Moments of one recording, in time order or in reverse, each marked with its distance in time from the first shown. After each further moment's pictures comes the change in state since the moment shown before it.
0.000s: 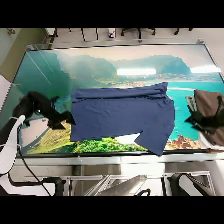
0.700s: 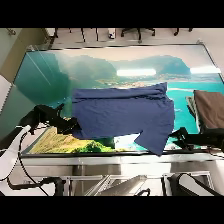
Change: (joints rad) left arm -0.048 0.030 -0.193 -0.142 -0.254 0.071; right arm -0.104 -0.170 -0.310 0.283 0.077 -0.240
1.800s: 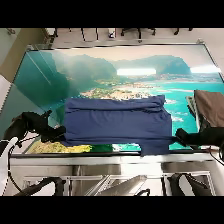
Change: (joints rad) left arm 0.127 0.236 -0.125 0.251 0.114 -0.088; right arm 0.190 0.365 0.010 -0.213 -0.030 0.206
